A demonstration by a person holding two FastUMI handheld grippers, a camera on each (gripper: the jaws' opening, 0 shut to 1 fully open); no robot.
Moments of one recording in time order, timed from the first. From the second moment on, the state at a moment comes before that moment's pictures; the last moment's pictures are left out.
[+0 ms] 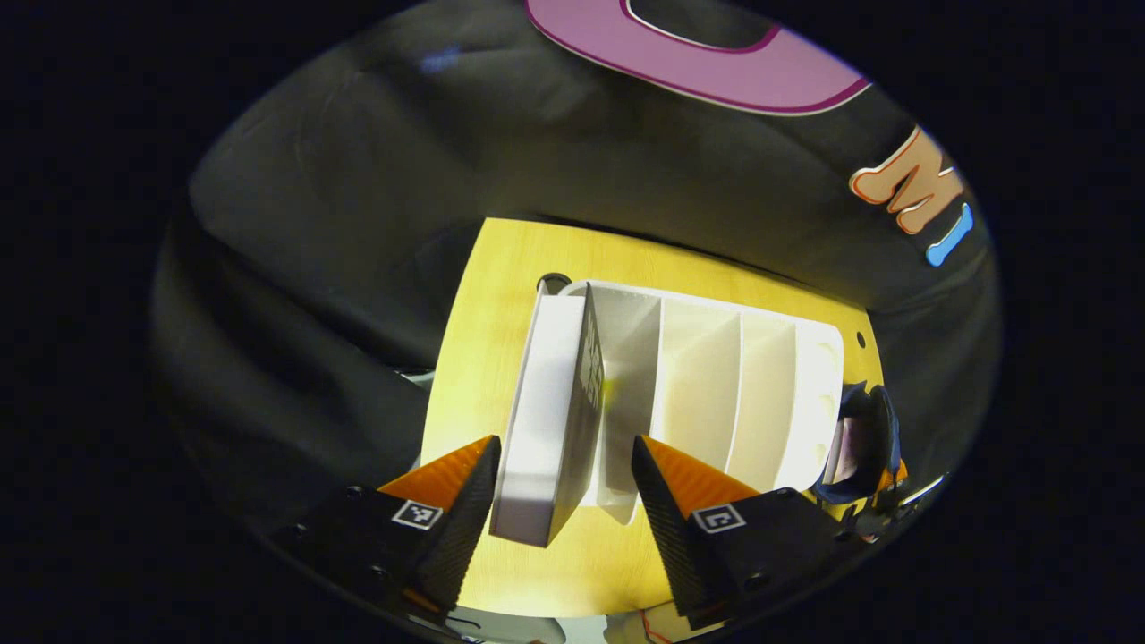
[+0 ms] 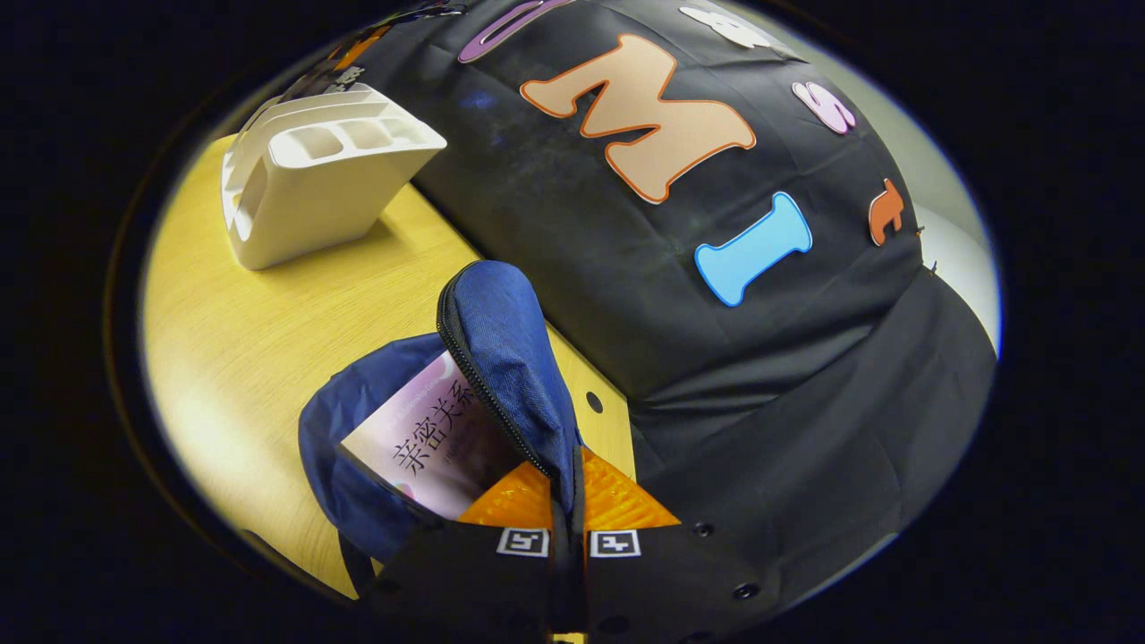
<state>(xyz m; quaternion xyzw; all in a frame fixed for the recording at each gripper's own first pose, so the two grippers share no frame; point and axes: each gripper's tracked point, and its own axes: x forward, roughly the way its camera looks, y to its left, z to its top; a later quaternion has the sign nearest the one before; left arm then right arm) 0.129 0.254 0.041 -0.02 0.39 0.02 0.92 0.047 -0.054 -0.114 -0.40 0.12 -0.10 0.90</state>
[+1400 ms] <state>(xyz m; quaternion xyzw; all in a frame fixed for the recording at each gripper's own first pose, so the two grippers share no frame) 0.114 0.232 0.014 -0.02 0.50 0.07 0.86 0.037 -0.049 -0.114 -0.41 0.12 -0.09 0.90</state>
